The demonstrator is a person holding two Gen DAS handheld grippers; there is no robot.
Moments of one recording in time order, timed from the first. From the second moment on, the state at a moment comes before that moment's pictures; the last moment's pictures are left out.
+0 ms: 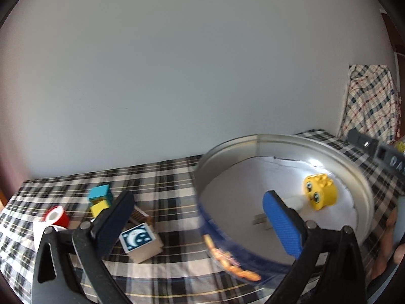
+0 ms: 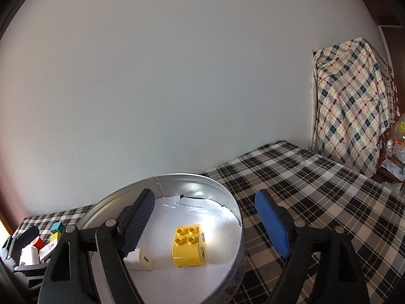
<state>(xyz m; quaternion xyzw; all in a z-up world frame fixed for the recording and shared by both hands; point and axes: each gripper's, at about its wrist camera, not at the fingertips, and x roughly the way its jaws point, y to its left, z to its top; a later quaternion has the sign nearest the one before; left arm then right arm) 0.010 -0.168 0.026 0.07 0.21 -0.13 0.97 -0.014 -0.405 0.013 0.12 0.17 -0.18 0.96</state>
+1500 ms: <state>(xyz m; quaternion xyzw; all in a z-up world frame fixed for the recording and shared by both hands) 0.013 0.048 -0.035 -0.09 0.44 0.00 0.90 -0.026 -0.260 0.016 0.08 0.17 -0.04 0.98</state>
